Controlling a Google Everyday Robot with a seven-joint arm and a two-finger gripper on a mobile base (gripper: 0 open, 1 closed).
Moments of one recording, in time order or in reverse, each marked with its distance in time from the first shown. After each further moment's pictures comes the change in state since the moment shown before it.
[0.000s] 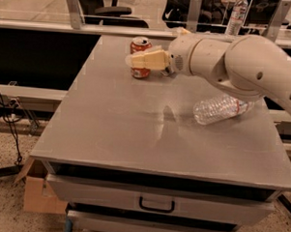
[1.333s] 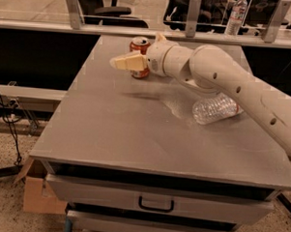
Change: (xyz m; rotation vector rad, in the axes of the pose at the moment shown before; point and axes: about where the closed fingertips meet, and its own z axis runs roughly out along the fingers) arm 0.034 -0.005 0.096 -0.037 -0.050 -0.014
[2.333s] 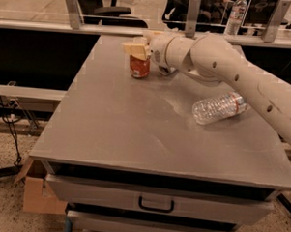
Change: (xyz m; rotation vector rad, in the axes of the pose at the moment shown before) arm -0.006 -0.025 0.009 0.017 0.031 -0.008
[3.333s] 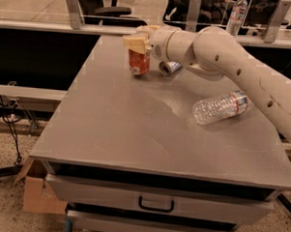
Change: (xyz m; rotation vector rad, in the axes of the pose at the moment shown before) arm -0.019 0.002 0.002 -0.044 -0.025 -0.019
